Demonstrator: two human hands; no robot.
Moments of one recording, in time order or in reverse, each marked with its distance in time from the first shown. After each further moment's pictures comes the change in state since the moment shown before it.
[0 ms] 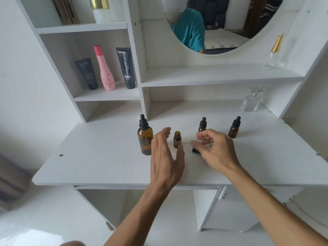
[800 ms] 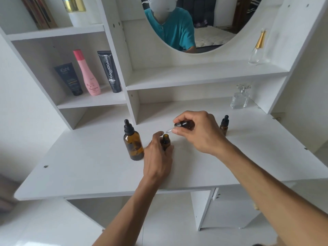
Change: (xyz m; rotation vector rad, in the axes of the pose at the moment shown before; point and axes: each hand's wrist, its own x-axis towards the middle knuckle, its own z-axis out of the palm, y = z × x) left_hand 0.023 -0.005 0.017 -0.012 -0.231 -0.231; right_hand 0.034 -0.045 -0.025 0.036 -0.121 -0.173
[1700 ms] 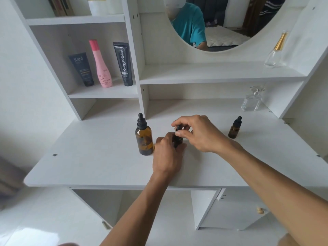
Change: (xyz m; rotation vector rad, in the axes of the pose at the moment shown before) left_hand 0.010 -0.014 0.008 0.074 0.038 0.025; right_hand 0.018 0.004 0.027 -0.217 -0.281 -0.104
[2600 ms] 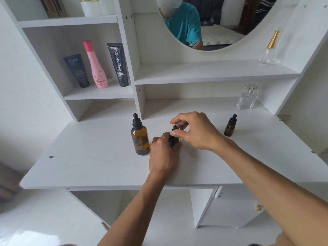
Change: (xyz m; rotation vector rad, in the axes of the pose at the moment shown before) left_hand 0.003 -0.009 0.006 -0.001 -0.013 0.015; right_hand -0.003 0.001 -0.002 0.060 0.061 0.048
